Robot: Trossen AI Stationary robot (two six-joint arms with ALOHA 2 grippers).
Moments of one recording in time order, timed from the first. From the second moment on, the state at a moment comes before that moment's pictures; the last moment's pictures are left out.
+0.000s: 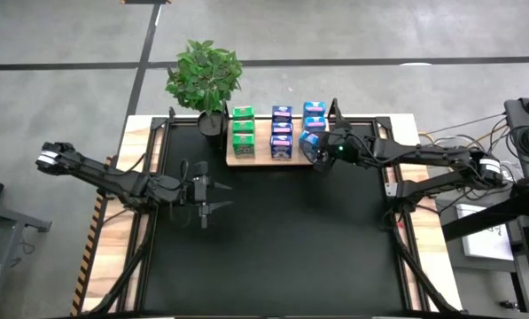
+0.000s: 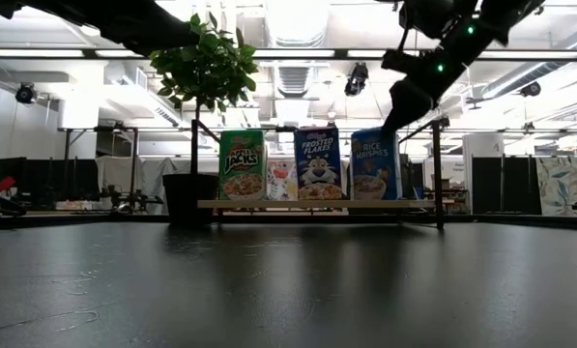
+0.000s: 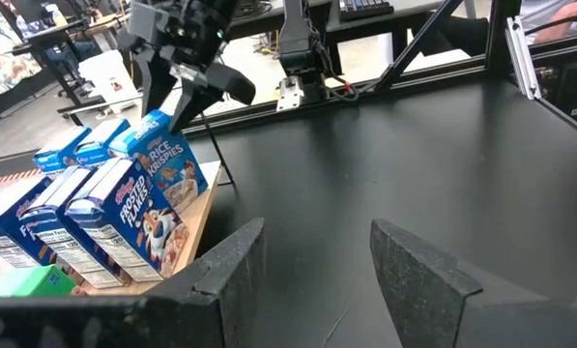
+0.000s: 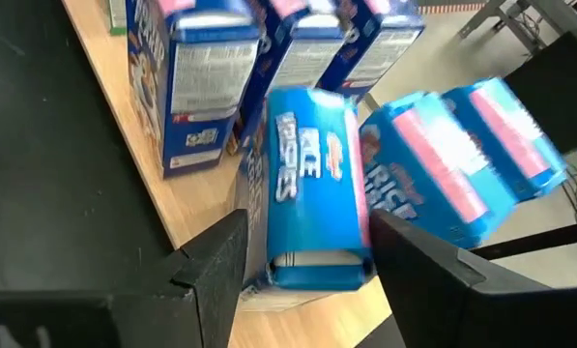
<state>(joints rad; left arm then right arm) -0.28 0.91 0.56 0.07 -0.38 0.12 -0.32 1.19 0.79 -0.28 0.37 -0.14</state>
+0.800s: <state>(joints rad) -0.28 0.91 0.56 0.07 -0.38 0.14 -0.16 1.28 0.89 -0.43 0.37 0.04</state>
